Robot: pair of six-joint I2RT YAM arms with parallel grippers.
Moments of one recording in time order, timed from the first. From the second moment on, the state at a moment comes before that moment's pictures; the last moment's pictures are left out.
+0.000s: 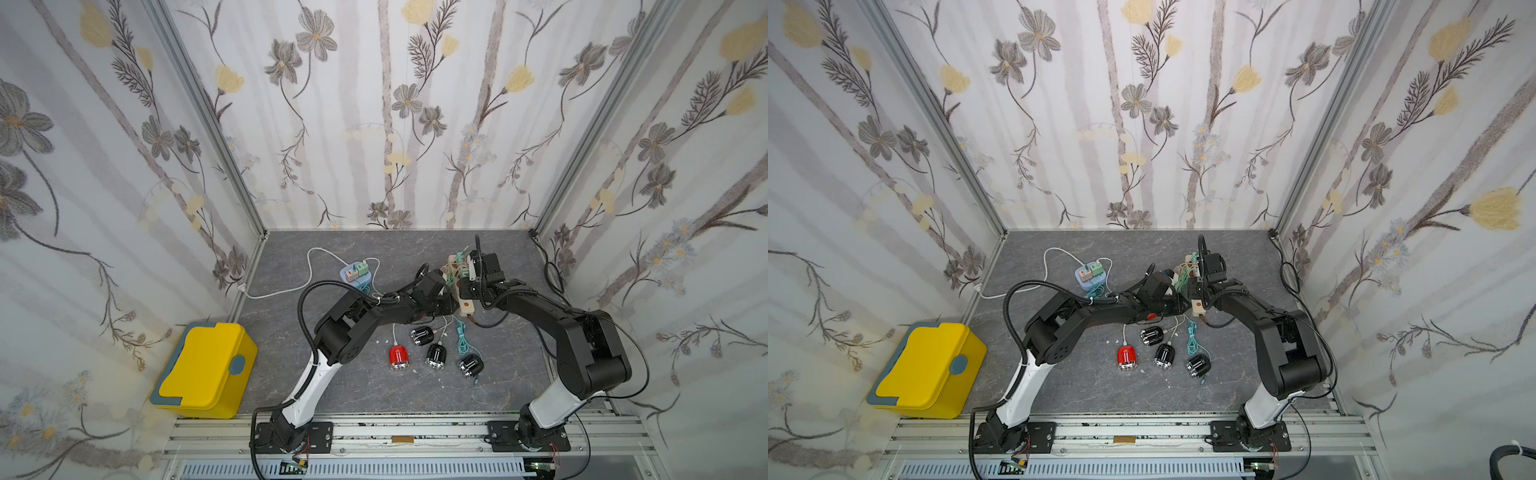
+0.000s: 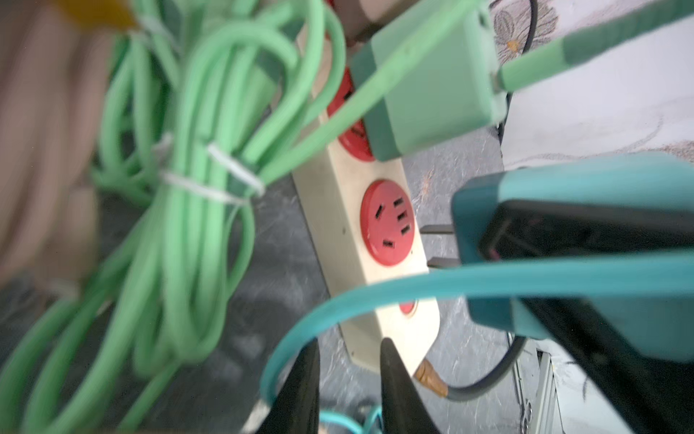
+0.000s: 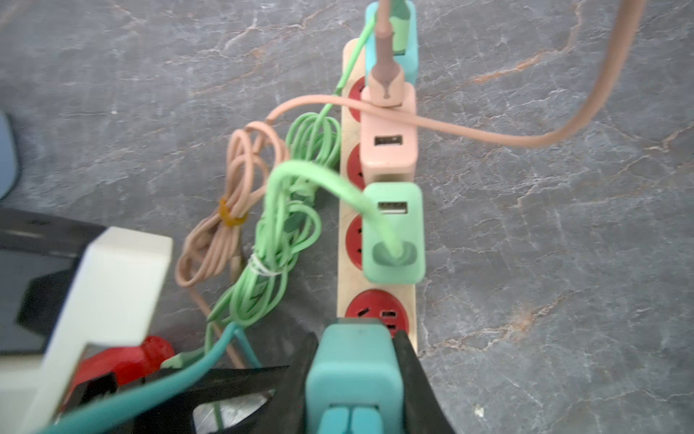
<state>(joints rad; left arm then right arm) -0.84 2.25 1.48 0.15 0.29 -0.85 0.30 1.63 1.01 -0.24 0.01 0.25</state>
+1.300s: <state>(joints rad) -0.82 1.68 0.96 0.35 0.31 -0.60 0.23 0.83 0.37 -0.35 -0.11 0.65</state>
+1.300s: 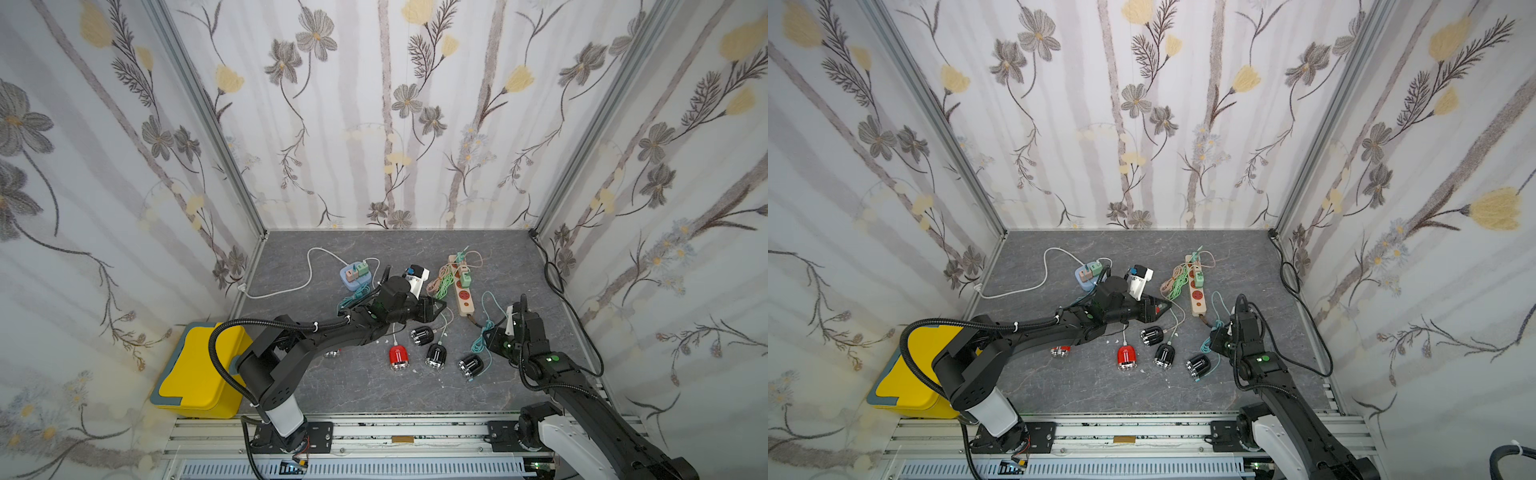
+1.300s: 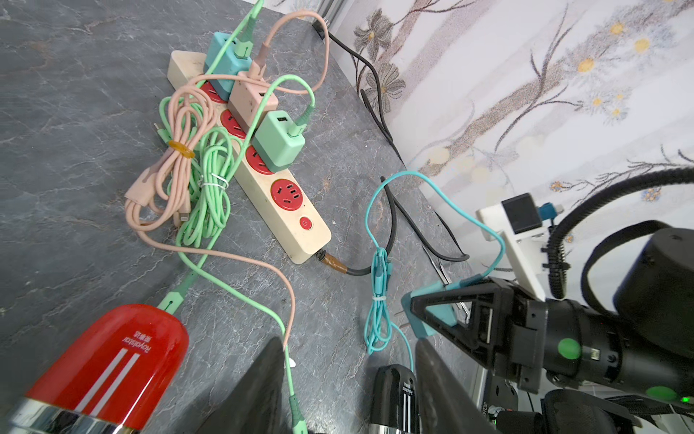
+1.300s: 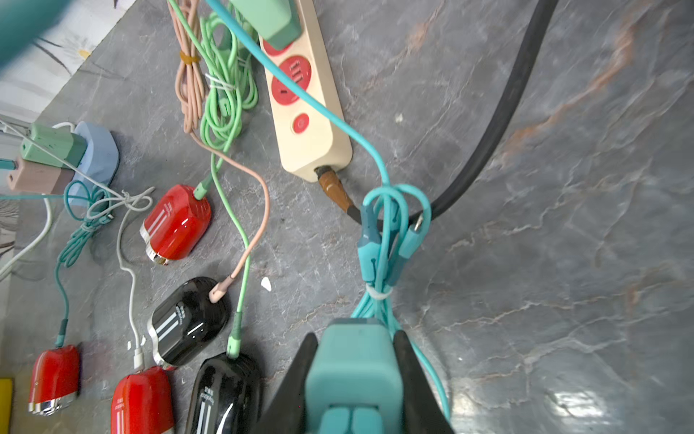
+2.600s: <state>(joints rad) -0.80 1.66 0.89 0.31 0.23 -0.57 0.08 0.91 0.64 -0.30 -0.03 0.43</state>
